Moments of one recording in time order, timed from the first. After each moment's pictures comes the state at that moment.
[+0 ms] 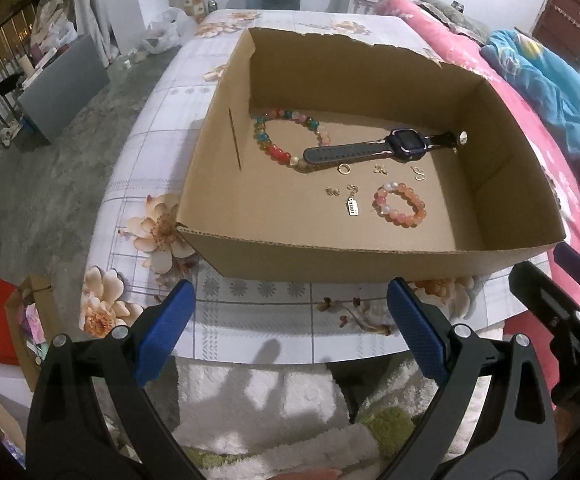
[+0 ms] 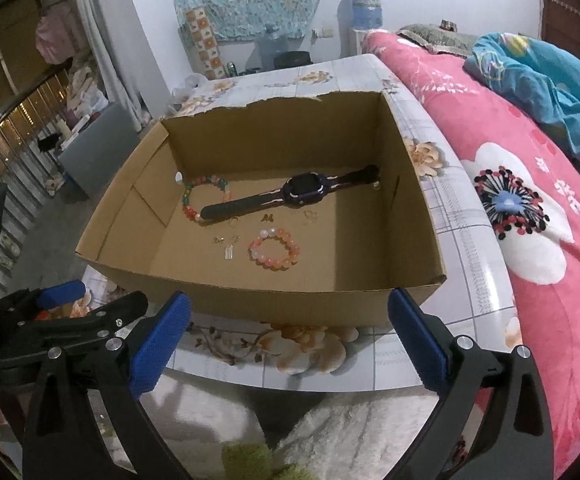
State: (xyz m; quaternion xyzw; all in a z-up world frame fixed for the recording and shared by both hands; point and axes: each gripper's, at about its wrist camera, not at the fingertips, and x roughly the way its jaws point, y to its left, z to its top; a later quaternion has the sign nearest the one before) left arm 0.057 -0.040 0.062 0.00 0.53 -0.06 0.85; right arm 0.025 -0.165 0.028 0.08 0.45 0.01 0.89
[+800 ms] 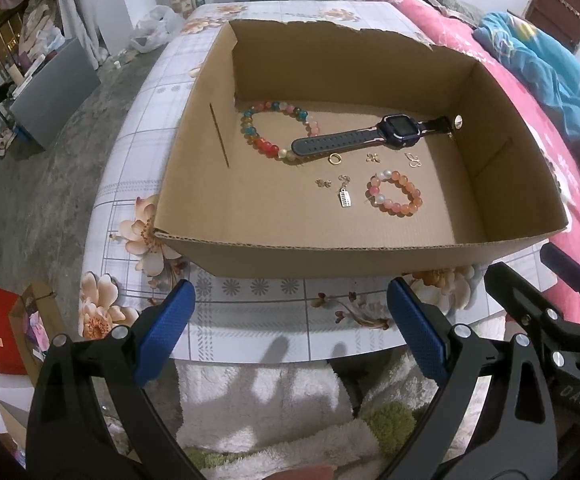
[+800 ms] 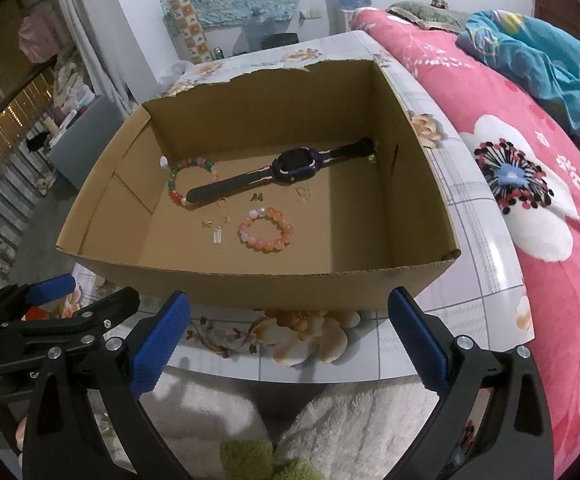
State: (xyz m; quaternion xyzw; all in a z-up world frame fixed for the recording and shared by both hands) left arm 0.062 -0.049 0.058 0.02 0.54 -0.07 0.84; right arm 0.031 -0.166 0.010 0.10 0.48 -0.01 0.87
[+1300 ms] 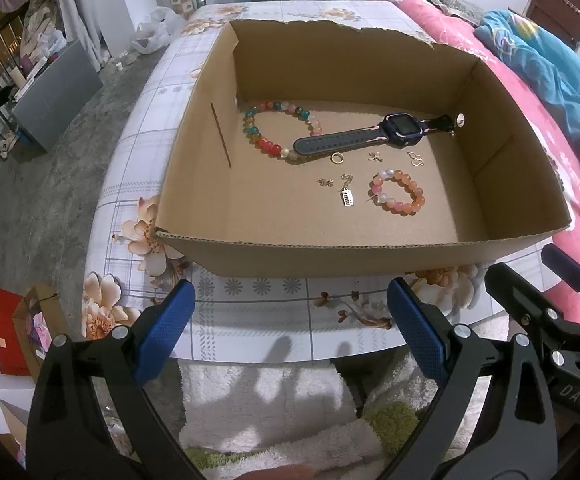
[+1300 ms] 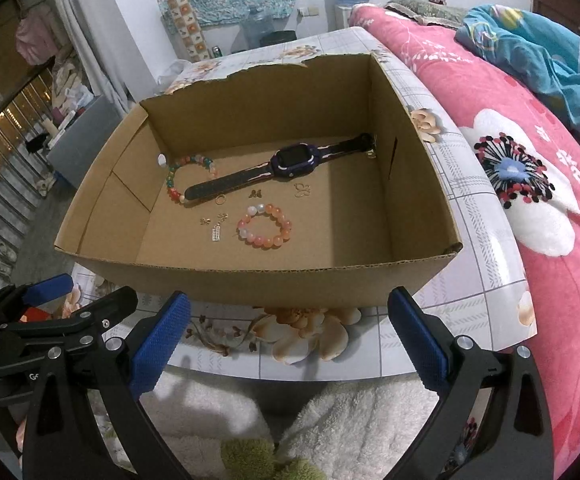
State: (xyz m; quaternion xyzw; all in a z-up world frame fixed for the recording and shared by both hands) left arm 0.062 -0.050 0.059 0.03 0.54 -0.07 0.84; right arm 0.031 -0.166 0.008 0.10 0.48 -0.01 0.87
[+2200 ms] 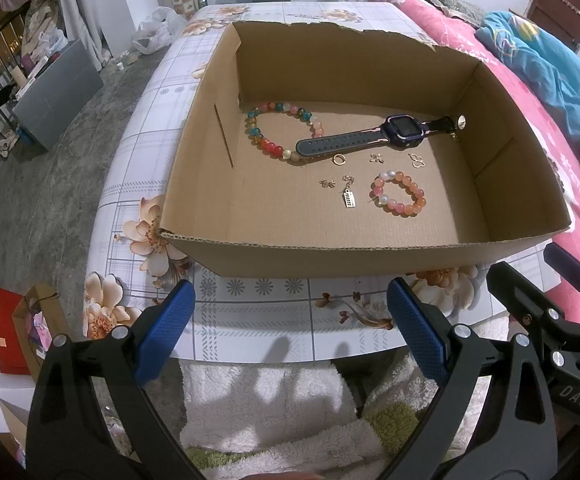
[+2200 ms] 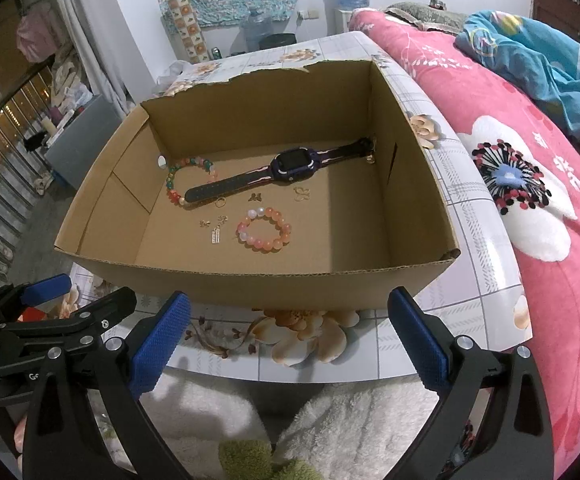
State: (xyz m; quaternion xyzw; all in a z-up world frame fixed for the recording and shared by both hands) left arm 0.062 -0.047 0.059 0.03 0.54 -0.06 0.84; right arm 0.031 -0.165 0.011 0.09 0.48 -0.01 0.87
